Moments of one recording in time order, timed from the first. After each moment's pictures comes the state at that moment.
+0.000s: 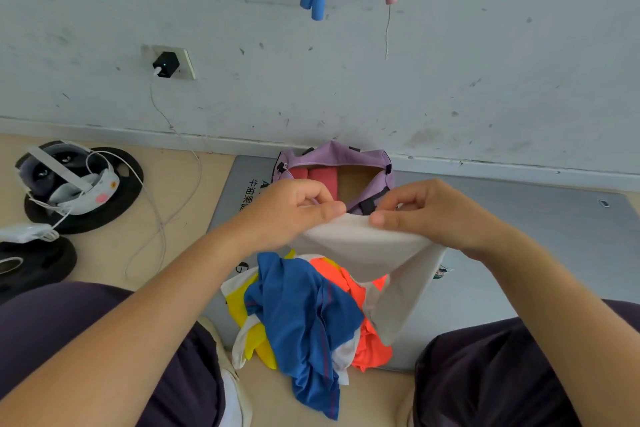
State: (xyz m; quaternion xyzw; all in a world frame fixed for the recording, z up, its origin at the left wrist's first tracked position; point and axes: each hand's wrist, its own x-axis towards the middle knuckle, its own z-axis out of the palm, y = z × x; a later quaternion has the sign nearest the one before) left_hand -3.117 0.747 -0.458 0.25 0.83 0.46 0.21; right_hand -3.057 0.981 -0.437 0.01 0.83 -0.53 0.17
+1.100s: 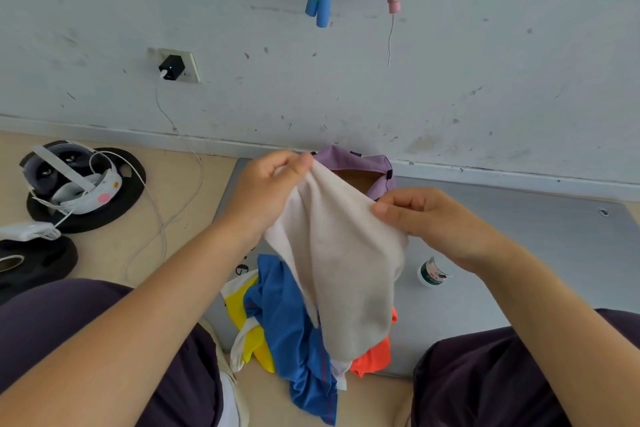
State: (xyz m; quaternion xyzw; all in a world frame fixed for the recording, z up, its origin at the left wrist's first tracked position) left_hand -3.125 0.744 -0.453 0.06 0.79 0.60 0.05; right_hand -3.052 0.975 -0.439 -0.02 0.79 -0.59 0.17
